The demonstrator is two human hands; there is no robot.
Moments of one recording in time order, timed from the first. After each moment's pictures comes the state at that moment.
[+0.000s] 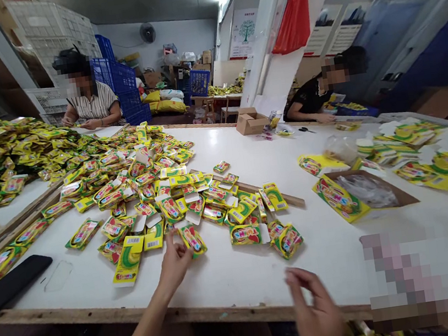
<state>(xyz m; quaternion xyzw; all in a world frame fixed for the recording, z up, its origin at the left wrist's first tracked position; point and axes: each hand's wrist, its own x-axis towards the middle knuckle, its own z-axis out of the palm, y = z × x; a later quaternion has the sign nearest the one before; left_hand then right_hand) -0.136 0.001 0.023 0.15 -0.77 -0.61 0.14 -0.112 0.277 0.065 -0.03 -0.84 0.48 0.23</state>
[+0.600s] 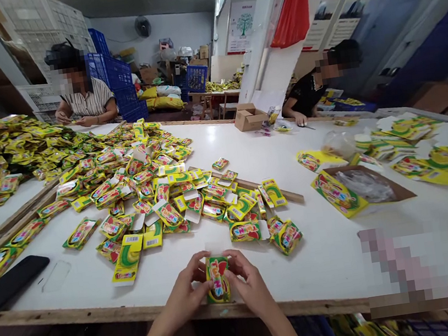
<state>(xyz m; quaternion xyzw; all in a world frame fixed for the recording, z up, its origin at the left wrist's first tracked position) -0.092 0.030 0.034 -0.04 -0.73 -0.68 -0.03 -0.141 0.210 0.032 0.18 -0.72 0.66 -0.13</state>
